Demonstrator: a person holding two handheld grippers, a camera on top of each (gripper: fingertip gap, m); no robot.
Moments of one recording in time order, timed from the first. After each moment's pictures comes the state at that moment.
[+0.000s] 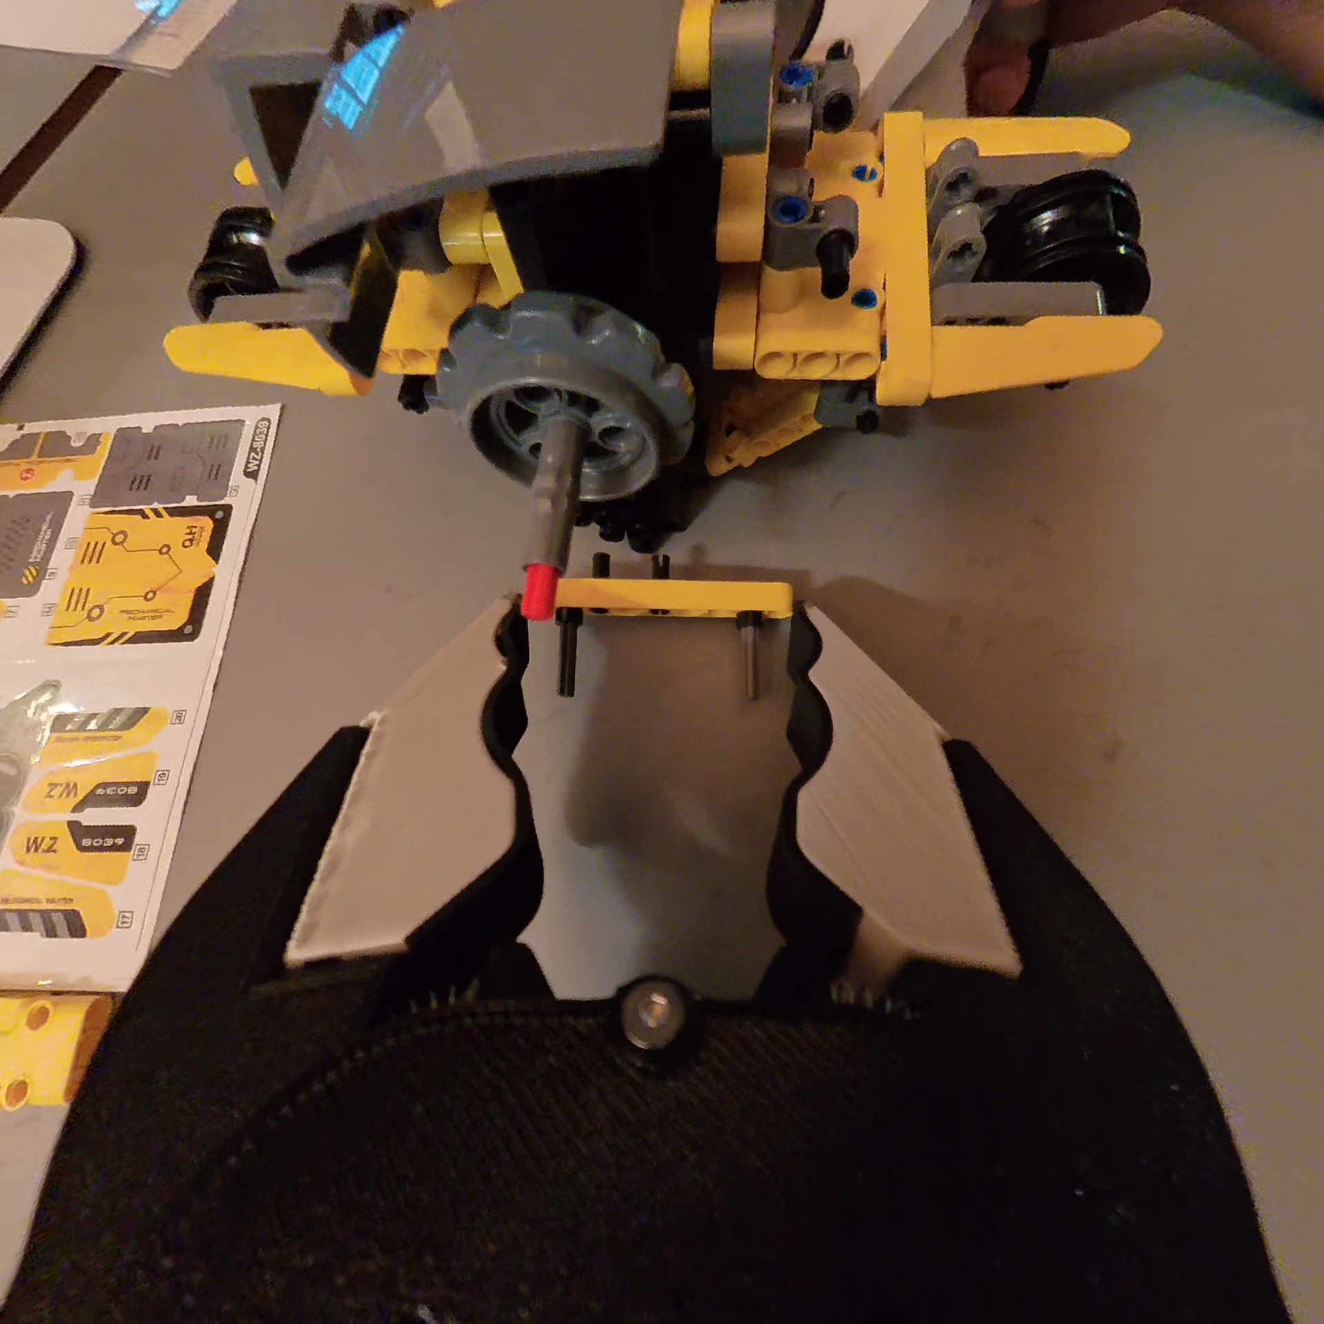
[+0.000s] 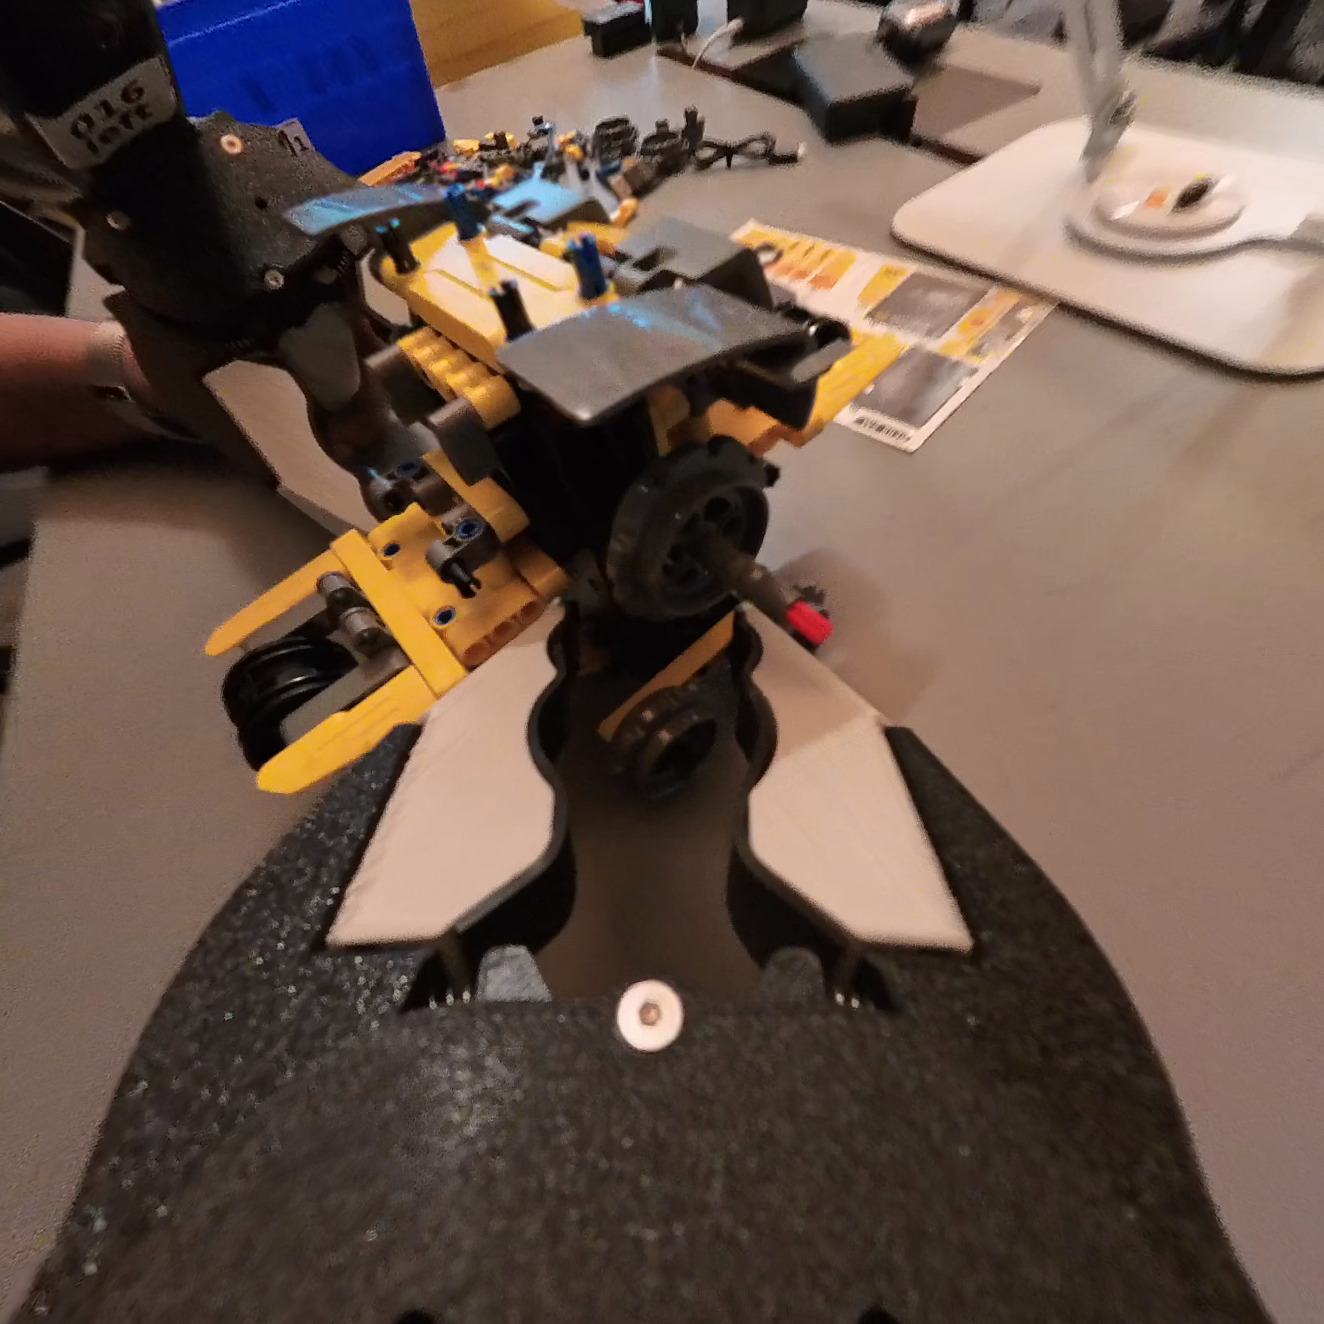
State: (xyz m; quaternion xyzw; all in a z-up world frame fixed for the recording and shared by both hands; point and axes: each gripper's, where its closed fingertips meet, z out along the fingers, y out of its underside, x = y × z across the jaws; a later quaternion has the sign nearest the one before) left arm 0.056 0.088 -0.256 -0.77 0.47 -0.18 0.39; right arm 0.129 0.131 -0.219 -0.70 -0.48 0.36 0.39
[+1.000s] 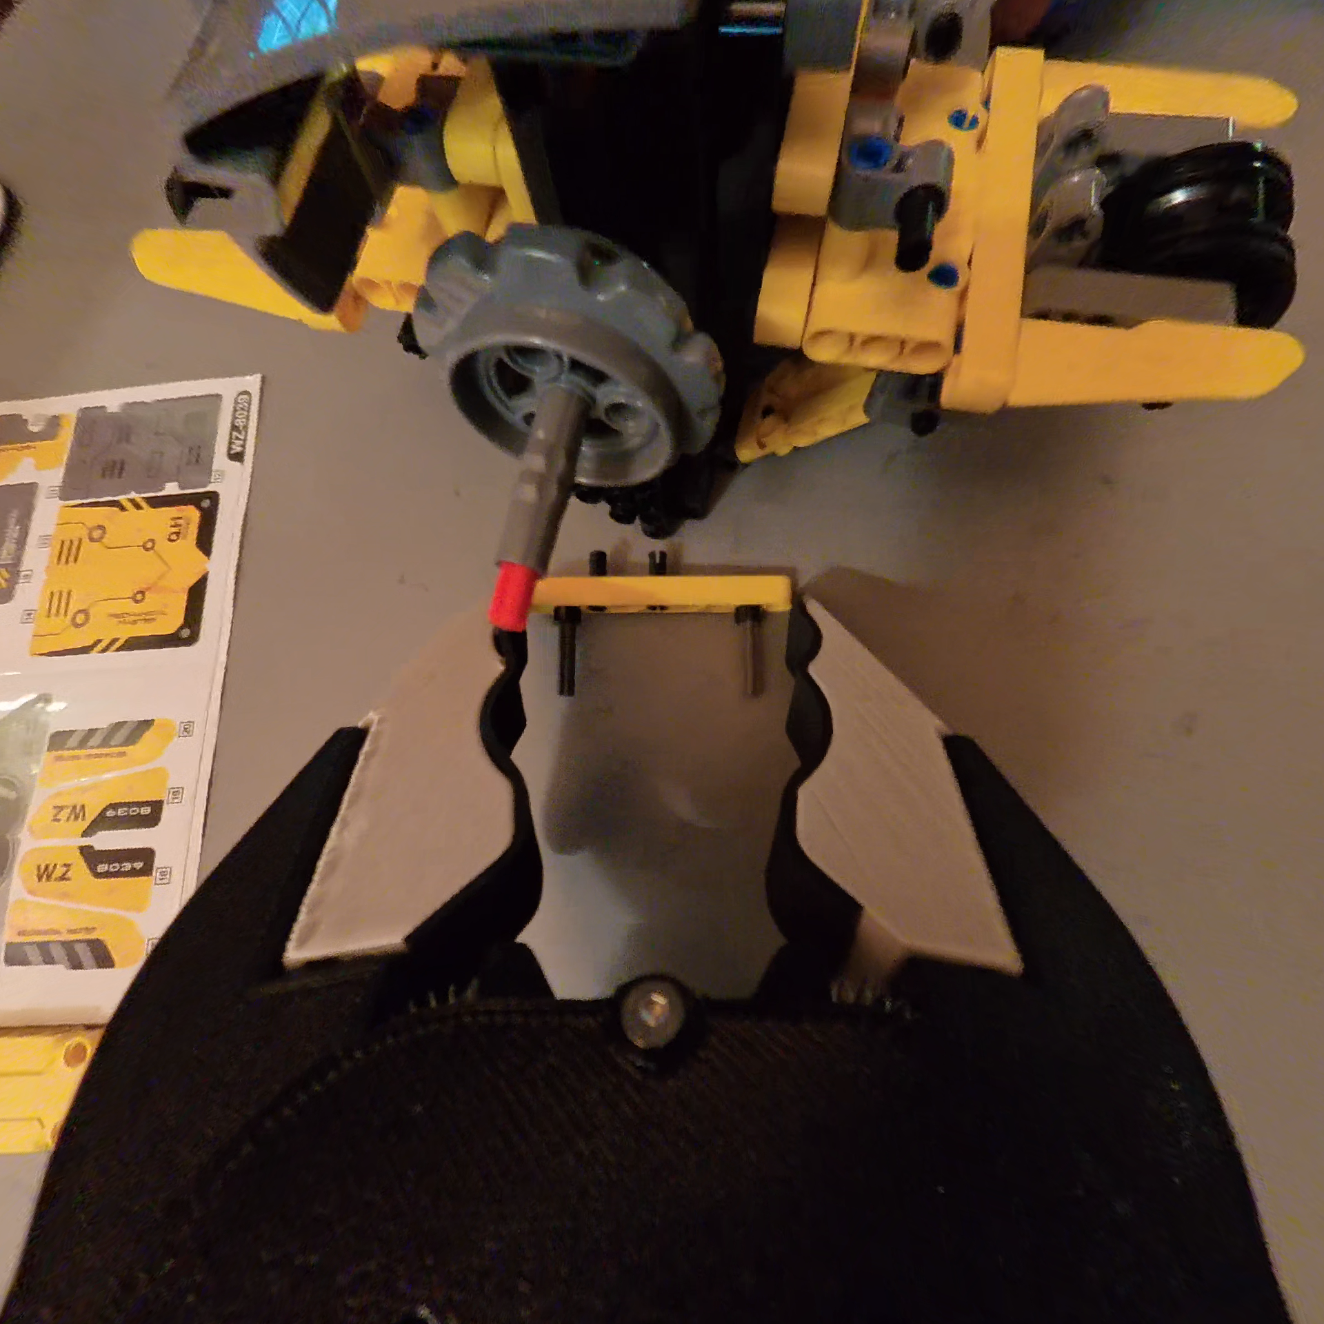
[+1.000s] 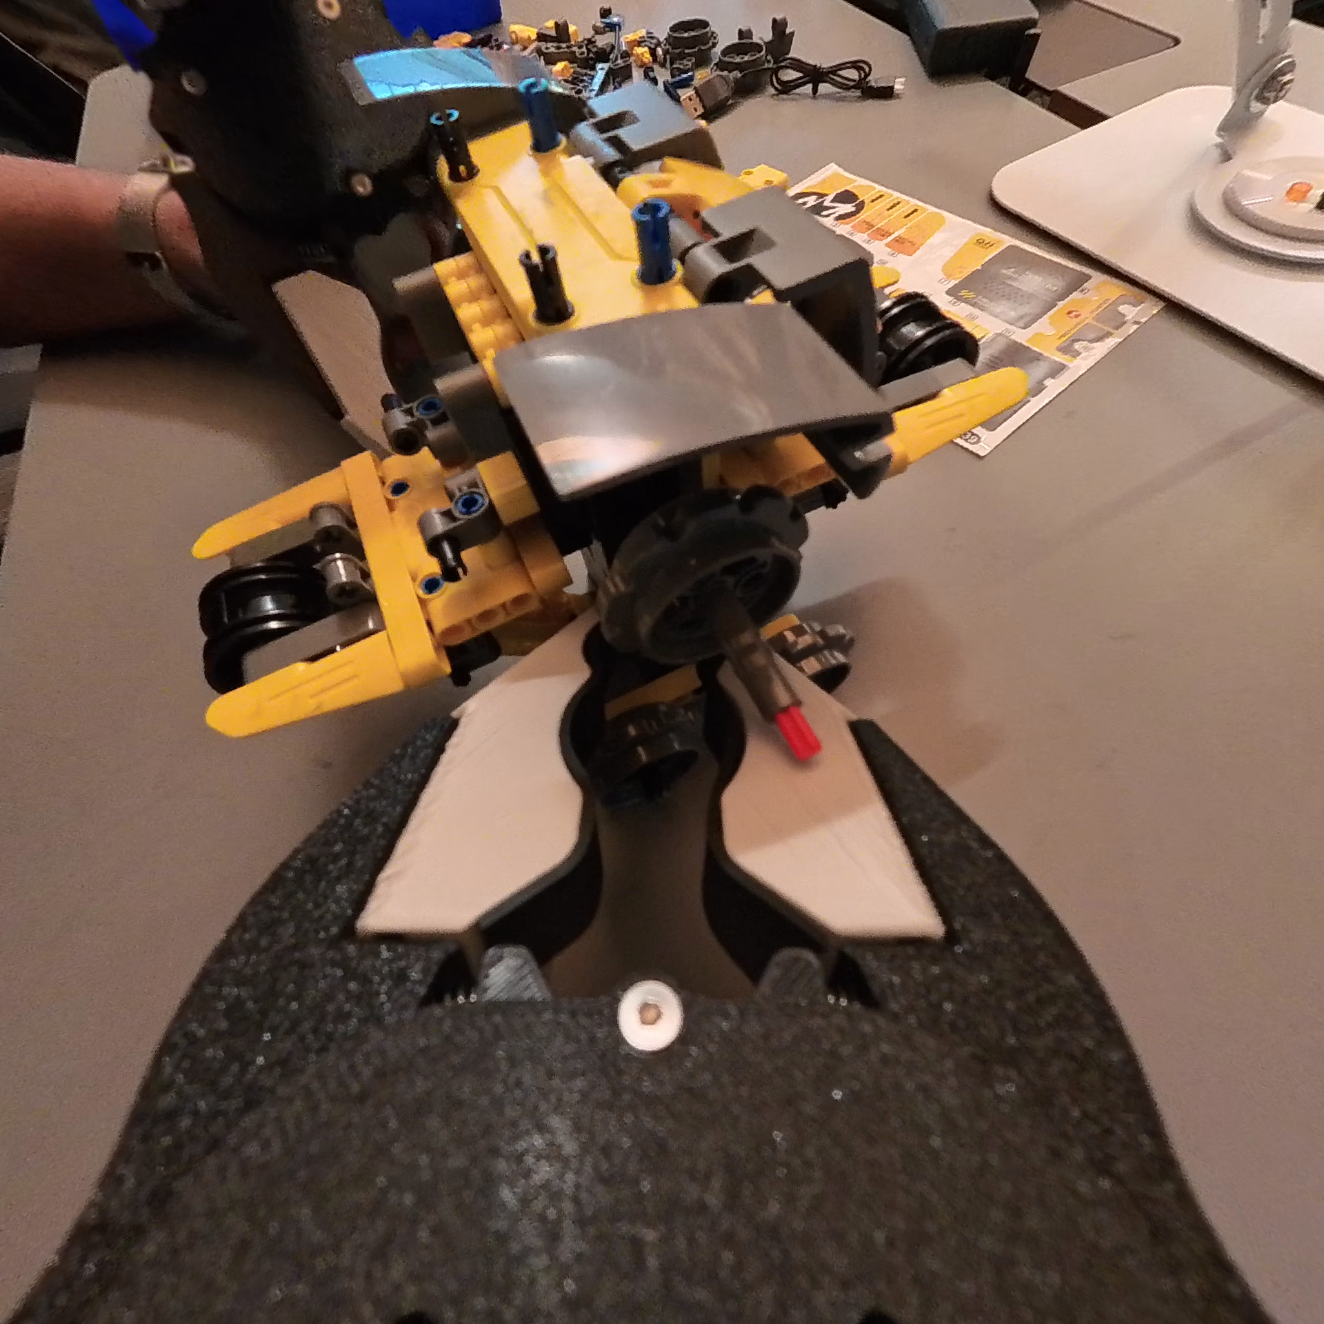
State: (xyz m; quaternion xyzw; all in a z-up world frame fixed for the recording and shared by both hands) left arm 0.051 0.100 -0.268 -0.77 0.49 -0.18 0.36; right arm 0.117 0.123 -0.231 -0.68 -0.53 0.35 0.36
